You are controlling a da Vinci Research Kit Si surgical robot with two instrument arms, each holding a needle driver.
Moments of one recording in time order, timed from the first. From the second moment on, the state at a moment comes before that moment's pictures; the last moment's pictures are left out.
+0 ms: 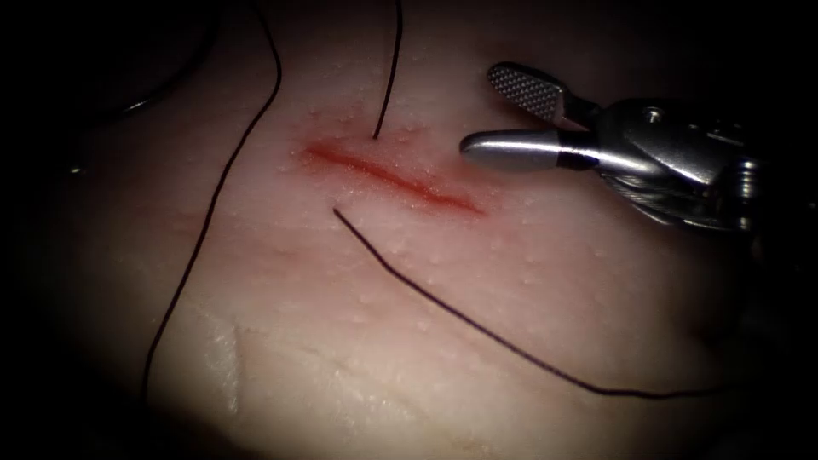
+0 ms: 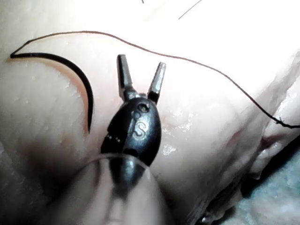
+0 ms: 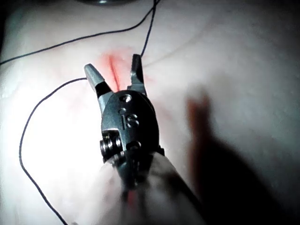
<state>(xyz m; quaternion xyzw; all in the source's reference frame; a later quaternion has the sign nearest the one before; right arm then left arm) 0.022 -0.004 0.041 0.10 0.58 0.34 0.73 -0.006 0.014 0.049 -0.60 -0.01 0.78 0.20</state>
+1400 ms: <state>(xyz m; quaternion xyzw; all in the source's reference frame) 0.018 -0.004 0.041 0.09 0.57 0.26 0.78 -0.030 0.006 0.041 -0.43 0.12 0.89 0.00</state>
